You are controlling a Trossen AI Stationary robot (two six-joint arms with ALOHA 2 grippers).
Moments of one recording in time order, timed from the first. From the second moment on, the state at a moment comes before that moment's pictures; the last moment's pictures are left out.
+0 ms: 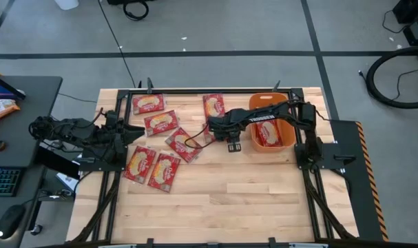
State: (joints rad) left arm -0.32 0.27 0.62 -0.51 -0.56 -0.82; right arm -0.21 2.02 1.39 -0.90 0.18 -0.26
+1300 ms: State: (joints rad) left arm -0.32 0.27 0.62 -0.48 -0.43 -0.78; right arm -0.21 1.52 1.62 -1.36 0.19 0.34
